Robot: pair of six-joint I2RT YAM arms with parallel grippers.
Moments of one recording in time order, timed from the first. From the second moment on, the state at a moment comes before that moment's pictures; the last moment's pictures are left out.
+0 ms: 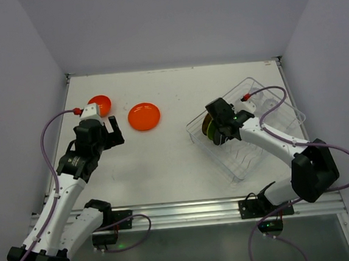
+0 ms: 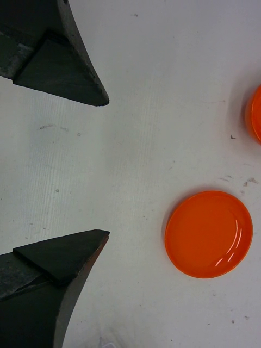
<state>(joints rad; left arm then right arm) -0.29 0.83 0.82 -0.60 -0.27 -0.37 0.57 1.42 1.01 -0.60 0.64 1.39</state>
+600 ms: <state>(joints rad) -0.29 0.84 0.82 -0.60 -0.27 -0.37 0.57 1.39 1.01 -0.64 0.65 1.41</state>
